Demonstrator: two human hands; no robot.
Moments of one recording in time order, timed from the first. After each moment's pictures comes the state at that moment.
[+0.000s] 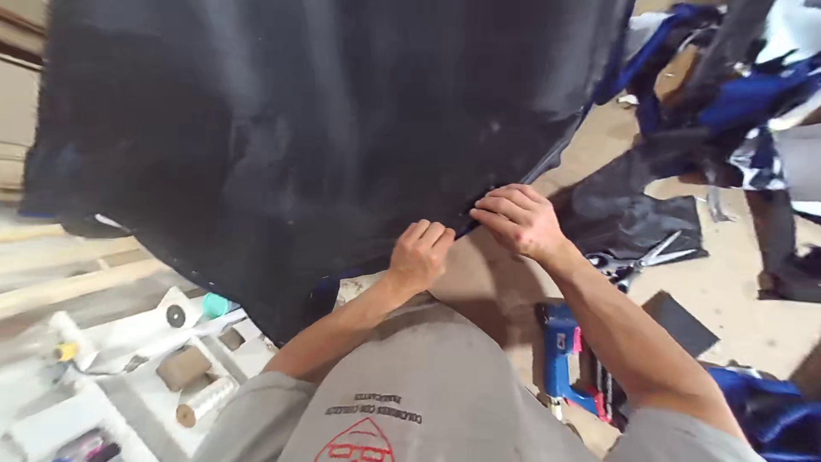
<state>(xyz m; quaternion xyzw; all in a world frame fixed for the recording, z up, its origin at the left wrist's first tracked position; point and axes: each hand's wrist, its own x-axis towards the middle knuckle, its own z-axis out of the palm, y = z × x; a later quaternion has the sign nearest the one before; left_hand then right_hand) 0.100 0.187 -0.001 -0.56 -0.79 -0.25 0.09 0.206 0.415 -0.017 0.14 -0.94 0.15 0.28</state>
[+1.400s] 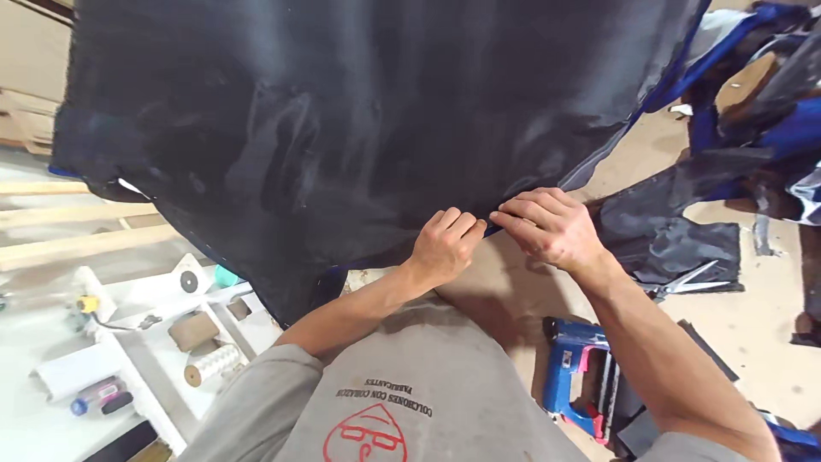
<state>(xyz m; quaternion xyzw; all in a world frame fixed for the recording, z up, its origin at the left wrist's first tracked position) 0.097 0.211 0.002 -0.55 -0.78 -0.26 0.11 0.199 0.427 -0.002 0.18 -0.94 0.17 0.24</state>
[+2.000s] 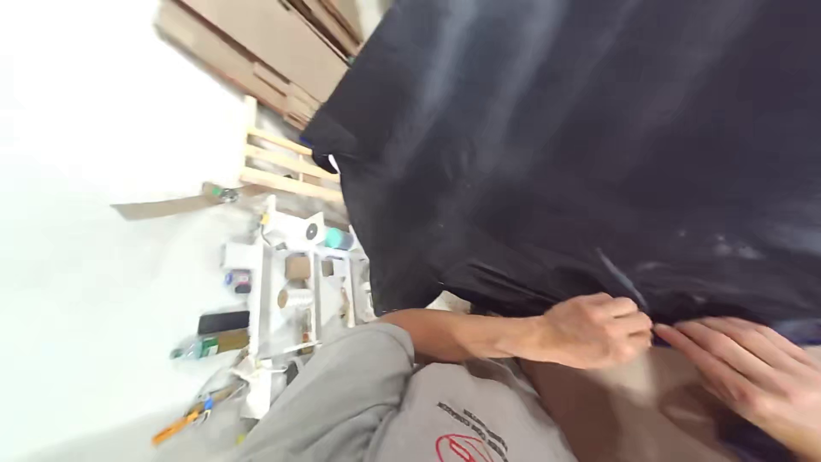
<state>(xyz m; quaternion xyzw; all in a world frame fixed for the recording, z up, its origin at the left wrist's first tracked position) 0.099 0.230 0.006 -0.58 -0.77 -0.25 0.10 0.186 0.467 -0.022 0.30 -0.92 0.18 0.20</state>
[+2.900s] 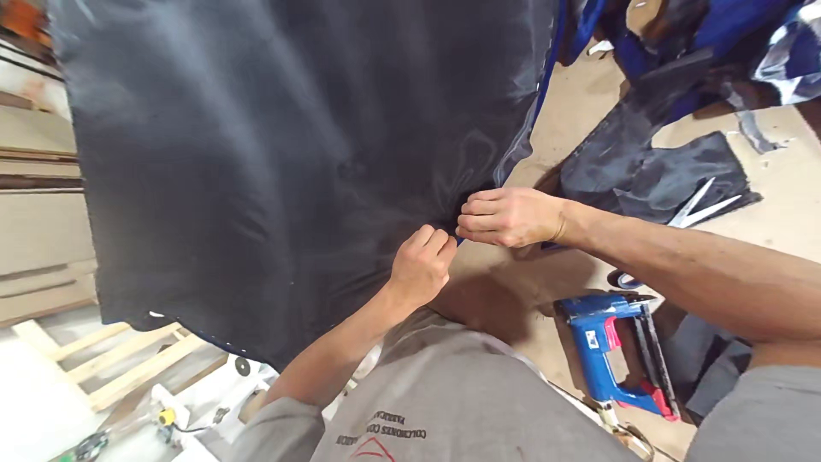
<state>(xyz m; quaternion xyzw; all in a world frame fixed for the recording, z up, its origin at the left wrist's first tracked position) 0.081 0.233 0.016 -0.67 -0.72 -0.17 0.02 0.190 0.454 -0.015 0.33 -0.89 0.17 0.25</state>
